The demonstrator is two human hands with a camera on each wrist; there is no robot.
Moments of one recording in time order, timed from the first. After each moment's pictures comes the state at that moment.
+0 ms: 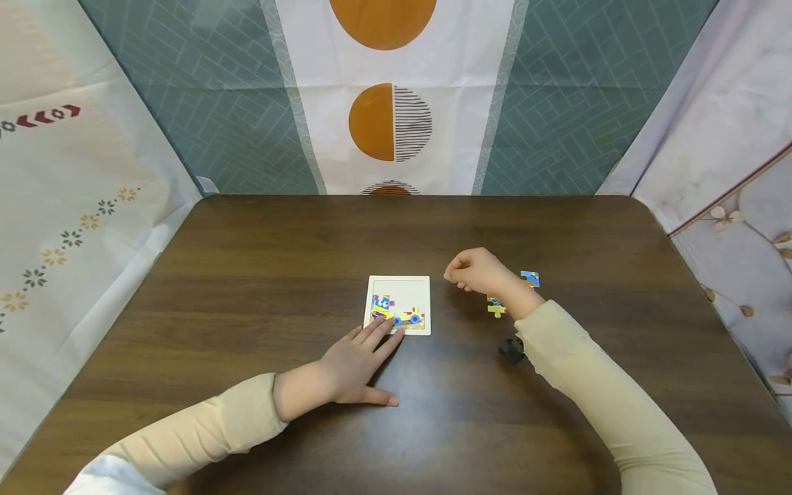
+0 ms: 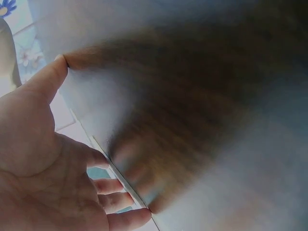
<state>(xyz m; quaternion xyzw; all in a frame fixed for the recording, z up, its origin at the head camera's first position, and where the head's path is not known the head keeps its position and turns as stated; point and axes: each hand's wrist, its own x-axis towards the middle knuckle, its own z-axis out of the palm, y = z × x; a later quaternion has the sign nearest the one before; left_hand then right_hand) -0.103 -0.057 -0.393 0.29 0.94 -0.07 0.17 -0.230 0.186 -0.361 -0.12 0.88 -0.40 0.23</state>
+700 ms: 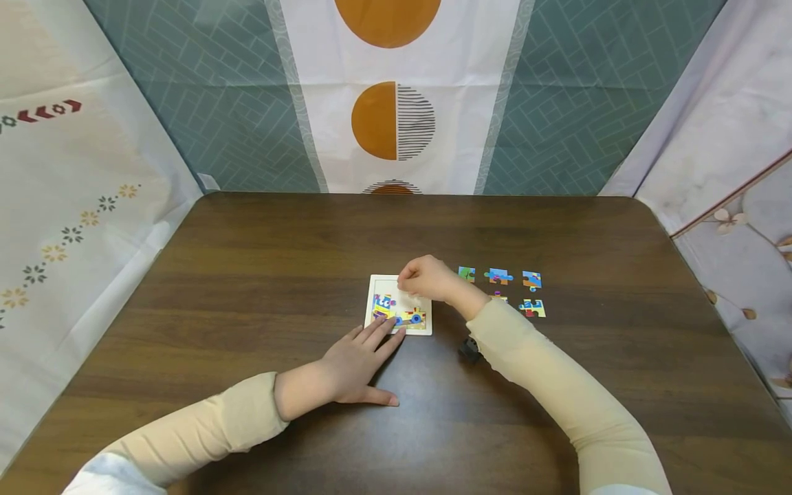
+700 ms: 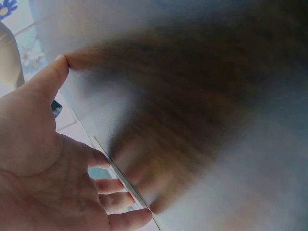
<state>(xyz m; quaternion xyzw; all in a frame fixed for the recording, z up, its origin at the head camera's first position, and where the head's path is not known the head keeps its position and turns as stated) -0.104 -0.059 -0.393 0.30 0.94 -0.07 0.17 -0.229 0.113 -0.376 -0.19 0.86 -0.41 0.24</state>
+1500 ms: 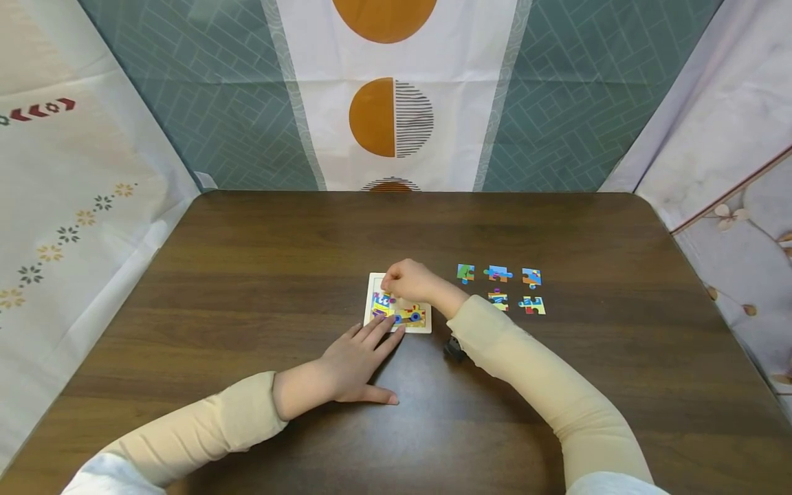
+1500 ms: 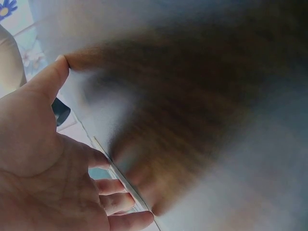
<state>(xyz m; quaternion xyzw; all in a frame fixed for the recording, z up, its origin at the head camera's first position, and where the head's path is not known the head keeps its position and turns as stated) -0.104 -0.058 -0.394 0.30 0.94 -0.07 0.17 -0.229 0.087 -0.383 -0.22 0.87 -0.37 0.24</state>
